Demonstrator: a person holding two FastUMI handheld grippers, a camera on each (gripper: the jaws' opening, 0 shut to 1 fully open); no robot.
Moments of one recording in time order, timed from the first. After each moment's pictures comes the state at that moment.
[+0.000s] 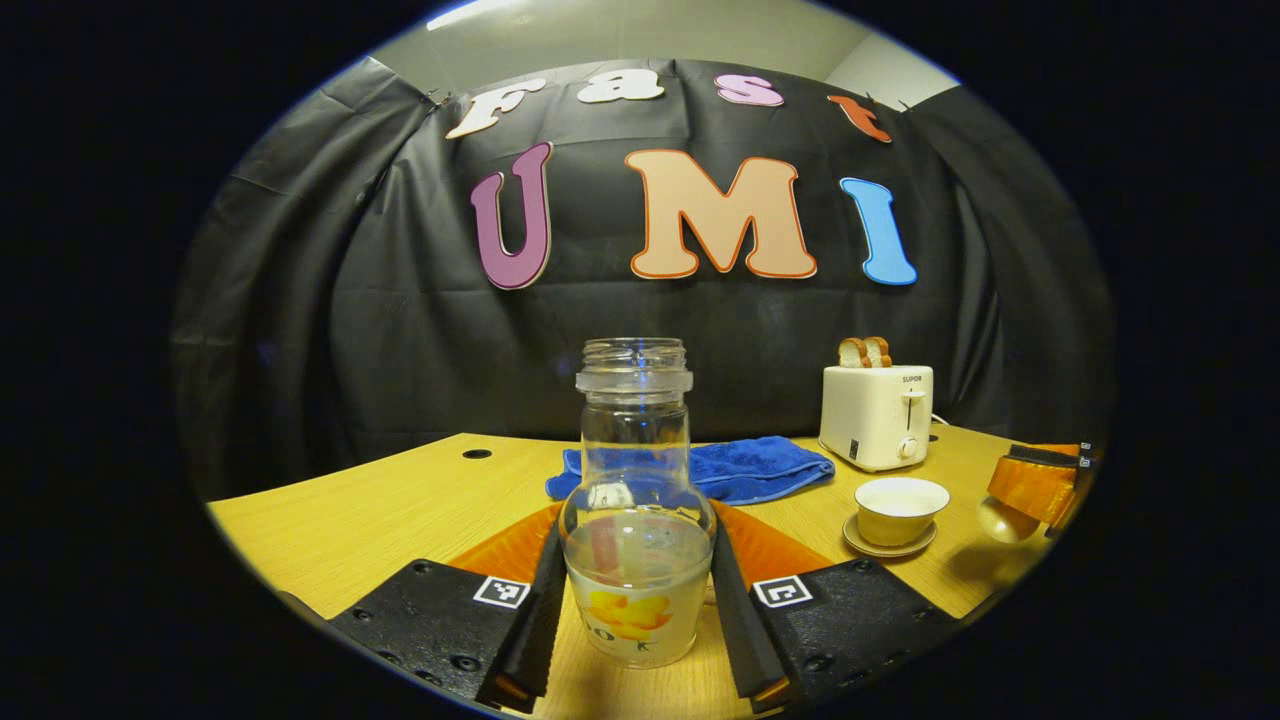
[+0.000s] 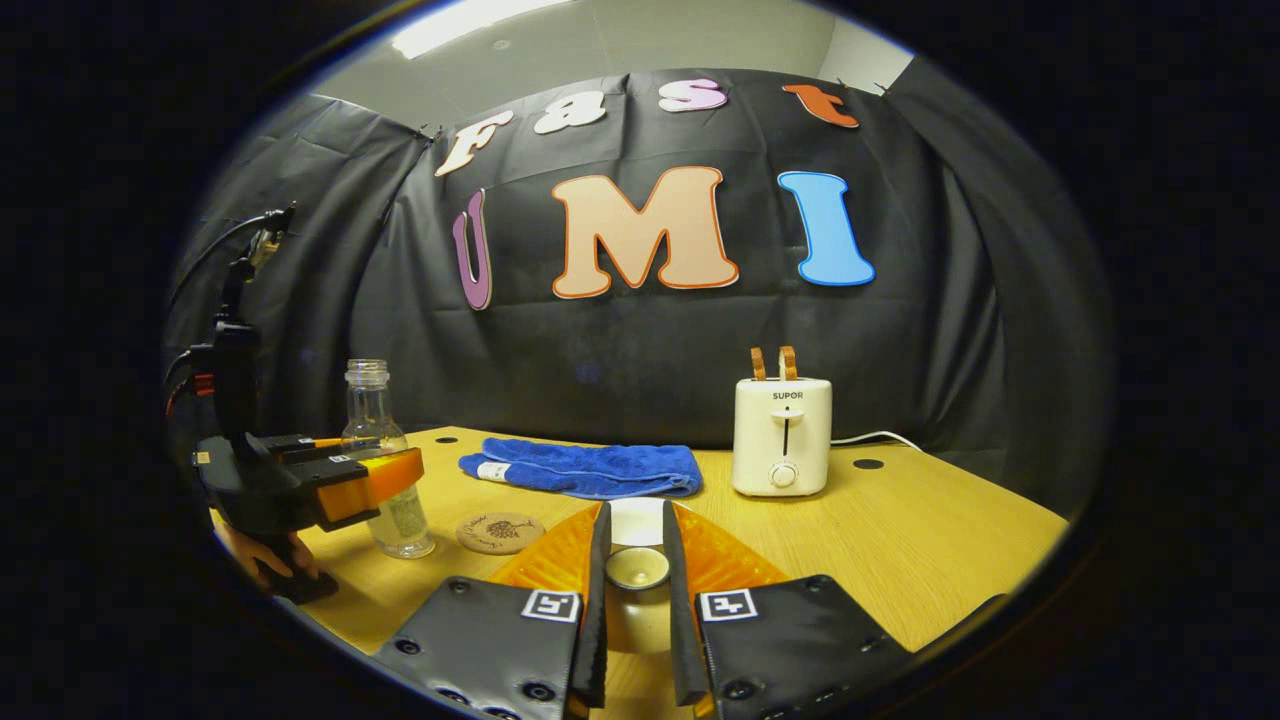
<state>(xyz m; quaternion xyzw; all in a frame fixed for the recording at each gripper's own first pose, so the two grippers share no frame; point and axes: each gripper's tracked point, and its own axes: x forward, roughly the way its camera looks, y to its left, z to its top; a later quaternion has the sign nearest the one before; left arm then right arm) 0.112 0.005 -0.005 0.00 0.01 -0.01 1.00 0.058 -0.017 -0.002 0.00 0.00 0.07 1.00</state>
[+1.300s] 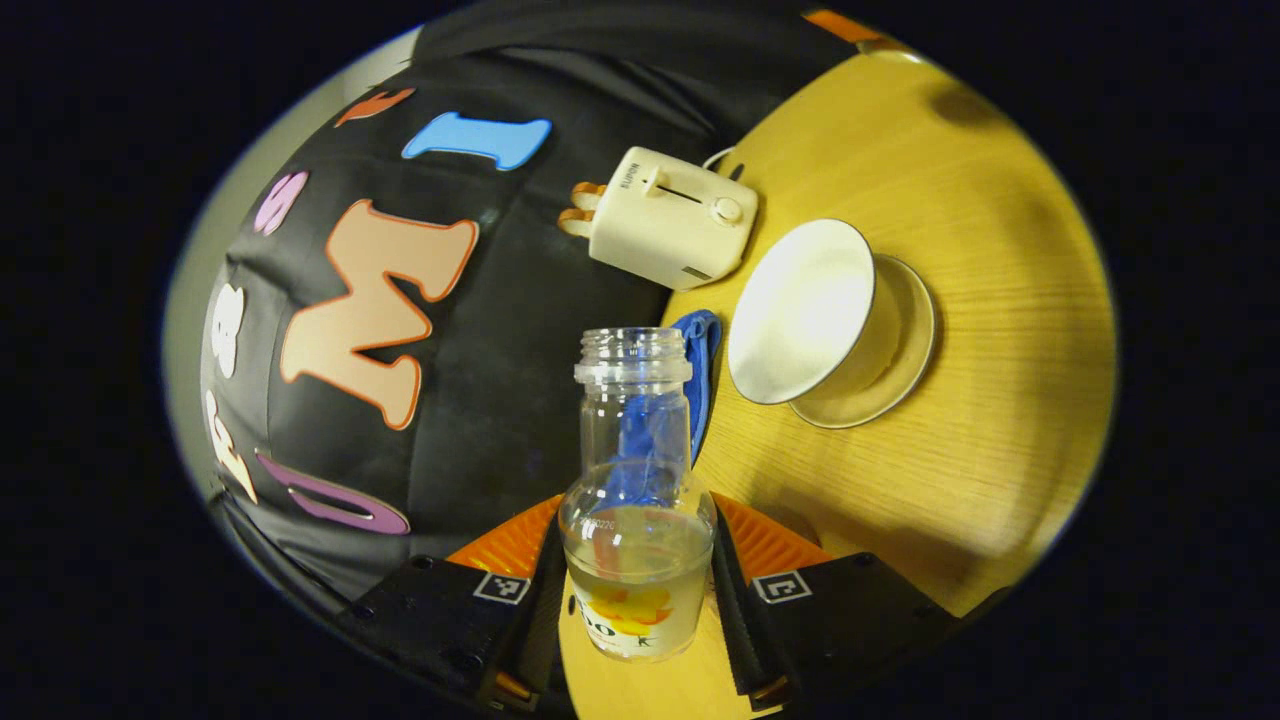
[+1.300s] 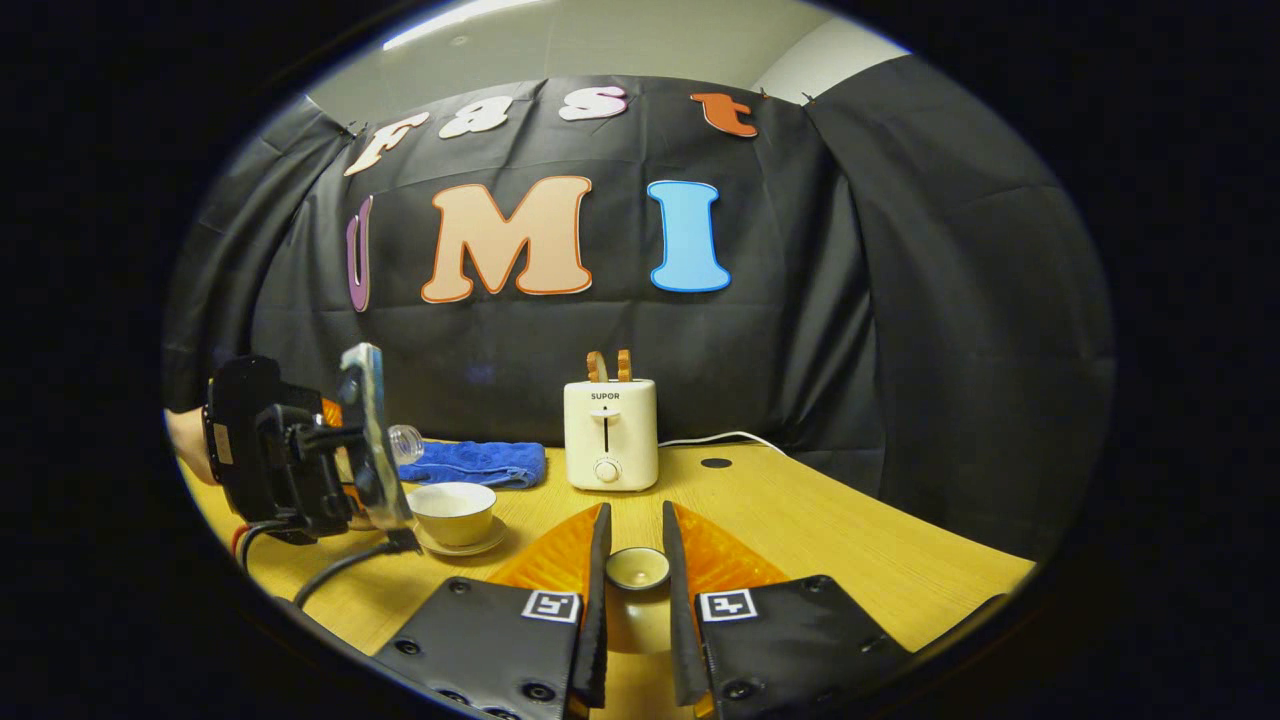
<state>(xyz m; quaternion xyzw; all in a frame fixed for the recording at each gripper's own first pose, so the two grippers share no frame) 0.184 -0.094 -0.043 0.61 0.08 -0.15 0.77 0.028 -0.163 0.005 -0.01 0.00 -0.08 1.00</state>
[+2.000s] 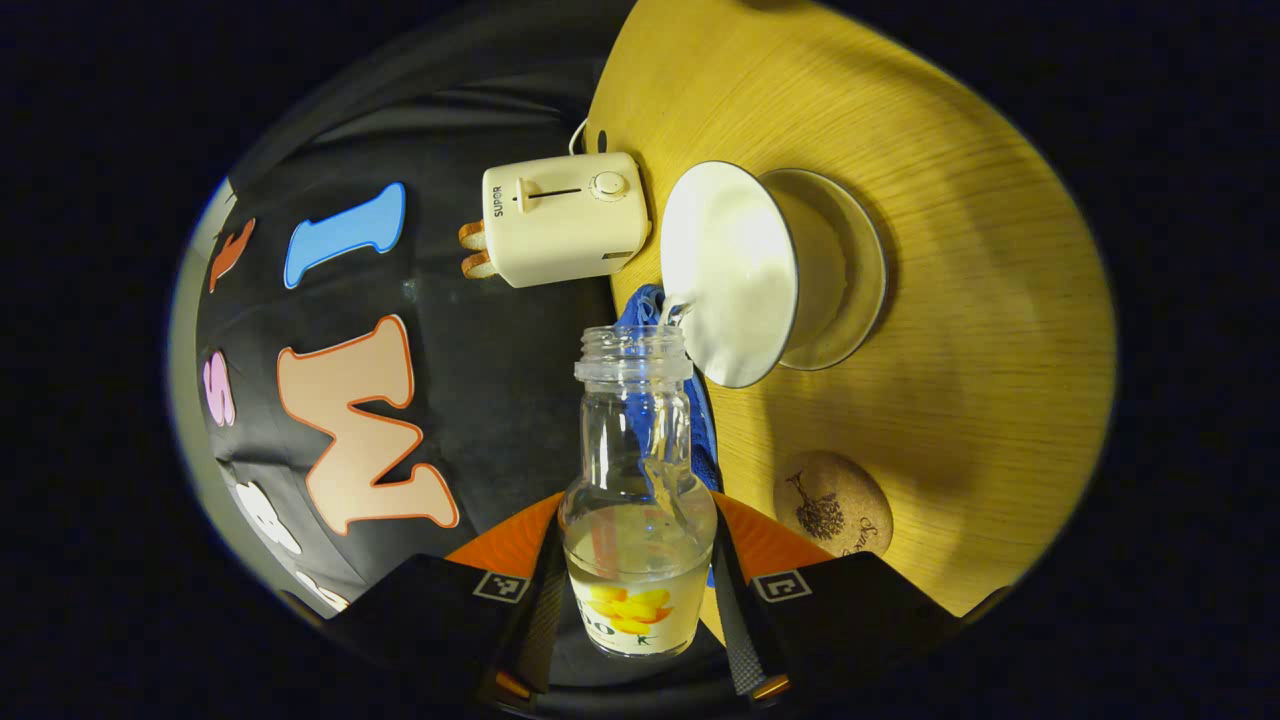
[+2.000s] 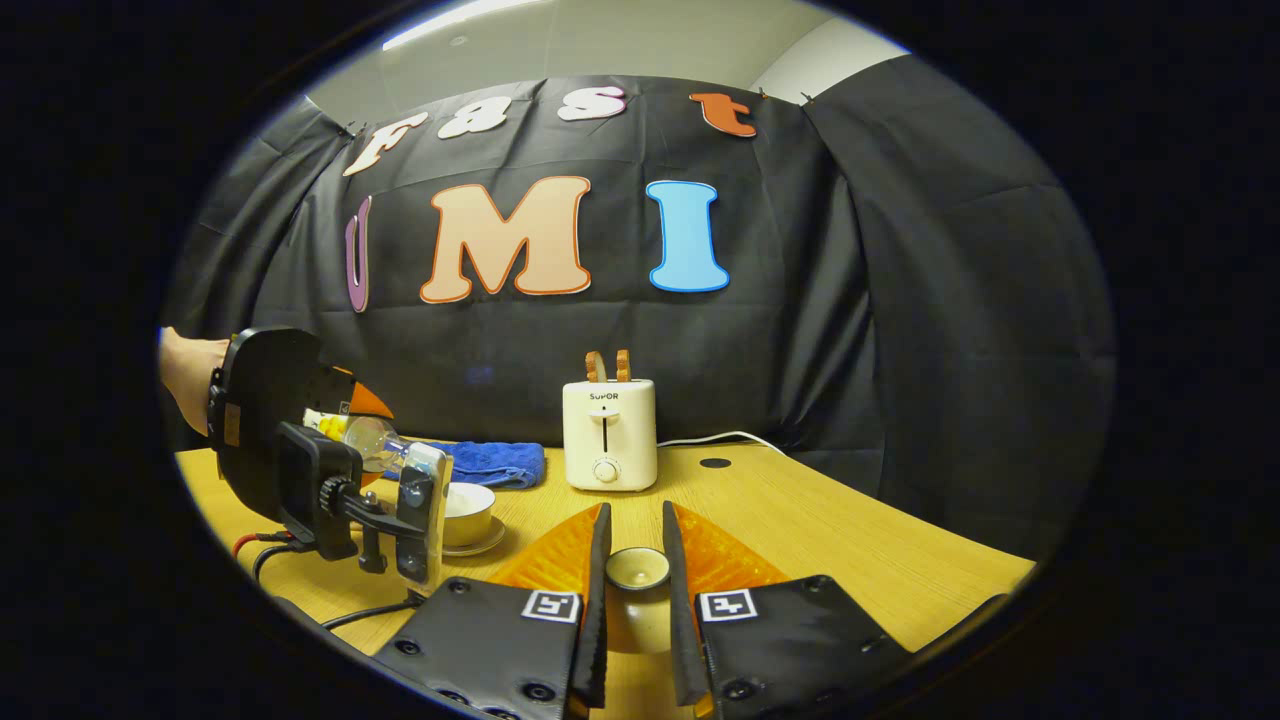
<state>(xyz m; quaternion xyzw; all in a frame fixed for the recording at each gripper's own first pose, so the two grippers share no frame) 0.187 -0.092 -0.023 0.77 0.09 -0.14 0.61 0.028 -0.165 0.005 0.00 0.00 -0.08 1.00</state>
